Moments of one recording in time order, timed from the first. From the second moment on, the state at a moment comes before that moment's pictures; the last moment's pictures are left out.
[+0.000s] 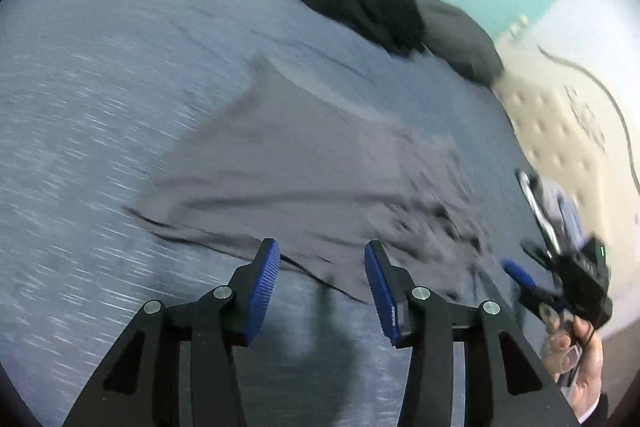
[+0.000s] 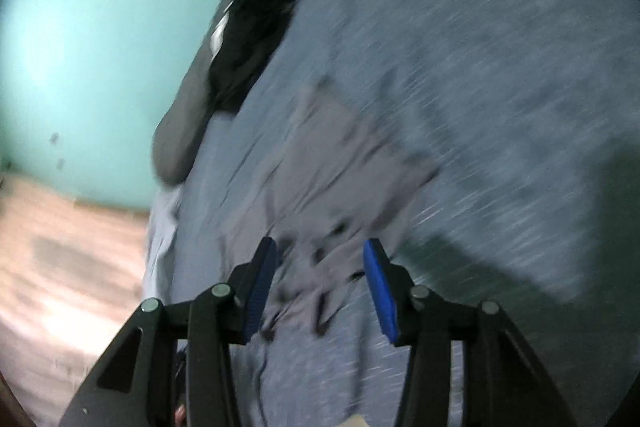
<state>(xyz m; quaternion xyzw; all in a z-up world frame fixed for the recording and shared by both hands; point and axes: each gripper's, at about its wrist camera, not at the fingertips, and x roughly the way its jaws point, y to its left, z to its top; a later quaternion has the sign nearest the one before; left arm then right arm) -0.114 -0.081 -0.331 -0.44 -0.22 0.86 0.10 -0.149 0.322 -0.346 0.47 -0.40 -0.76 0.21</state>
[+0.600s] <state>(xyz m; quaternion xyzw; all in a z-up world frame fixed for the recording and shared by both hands) -0.131 -0.013 -0.360 -0.49 -0.15 0.84 0.16 -0.158 0.254 -0.372 0.52 -0.27 -0.77 0.25</state>
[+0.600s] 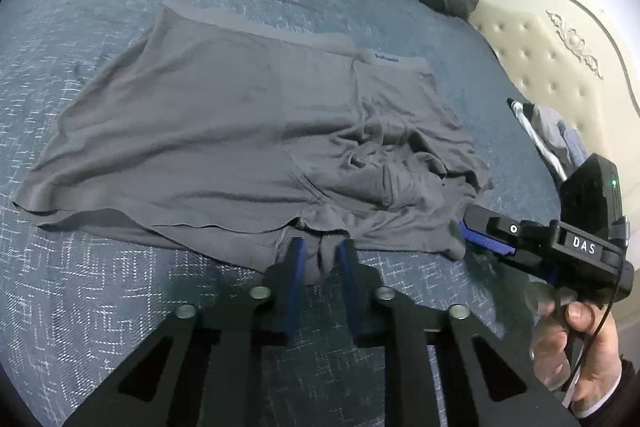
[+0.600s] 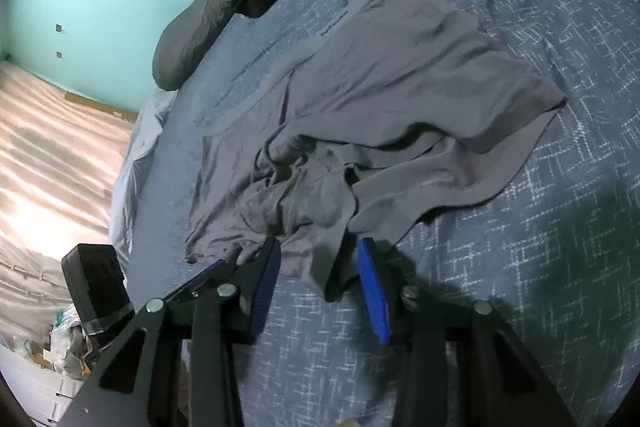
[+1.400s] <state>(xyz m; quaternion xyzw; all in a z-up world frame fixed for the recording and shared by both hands) -0.092 -0.048 -0.328 -0.47 -0.19 0.84 0.19 -0.133 0.239 -0.332 0.50 -0.23 -0.76 0.34</state>
